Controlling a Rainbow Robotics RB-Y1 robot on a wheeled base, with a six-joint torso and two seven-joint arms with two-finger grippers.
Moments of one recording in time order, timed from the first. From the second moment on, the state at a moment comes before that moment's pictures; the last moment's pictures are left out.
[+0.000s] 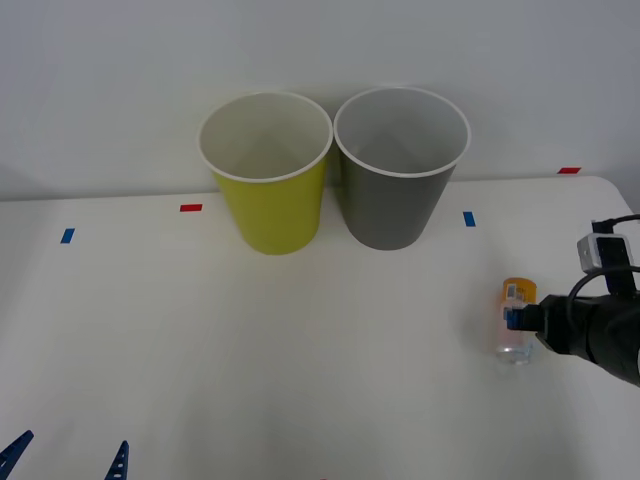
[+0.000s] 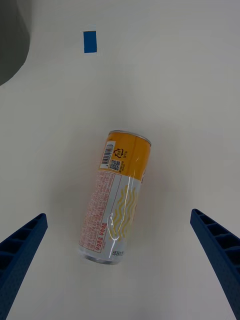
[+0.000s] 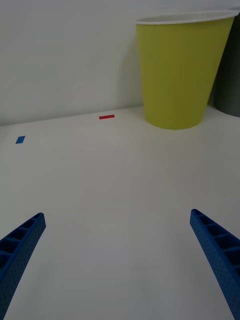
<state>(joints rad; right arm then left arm) 0.07 -0.26 -0.17 -2.37 -0.30 1.58 1.48 1.16 0.52 -0.19 -2.19 0.31 -0.47 -1.66</state>
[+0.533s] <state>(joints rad) -0.05 -0.26 -0.20 -2.23 -0.36 1.70 1.52 1.16 0.52 -0.19 -2.19 0.31 -0.47 -1.66</state>
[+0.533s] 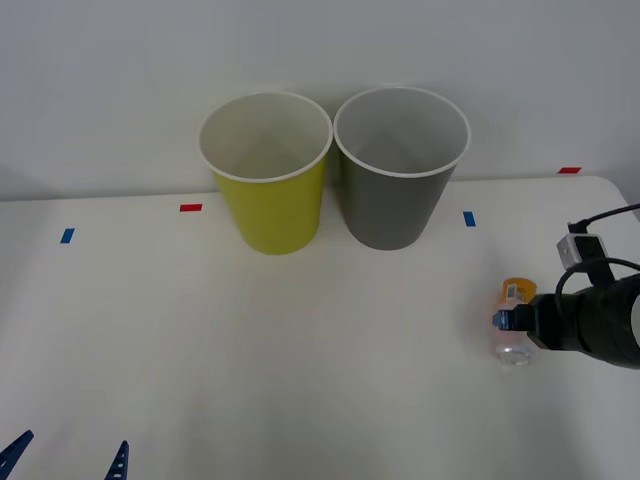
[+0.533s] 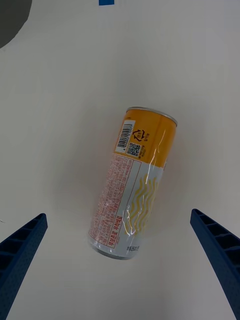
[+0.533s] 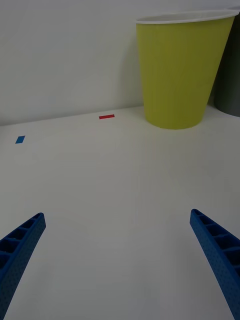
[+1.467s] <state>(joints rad) -0.13 -0.35 -0.20 -2.11 -0.46 1.70 1.34 1.16 0.52 -0.19 -2.19 0.31 -0.47 -1.66</state>
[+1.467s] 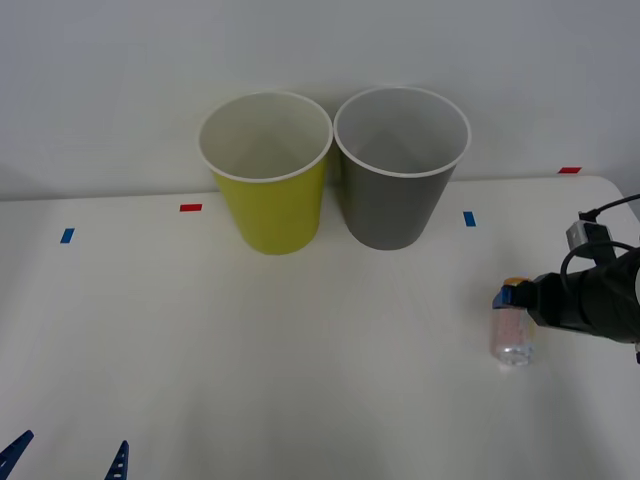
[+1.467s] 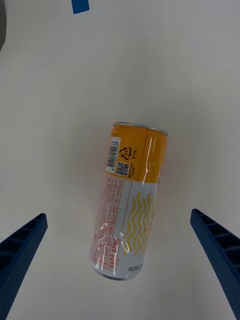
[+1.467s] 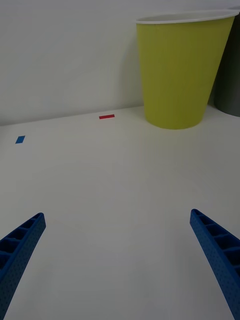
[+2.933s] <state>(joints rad) -0.32 -0.38 -0.26 -1.74 -0.50 1.69 1.32 1.16 0.52 -0.19 -2.19 0.31 -0.47 -1.66</state>
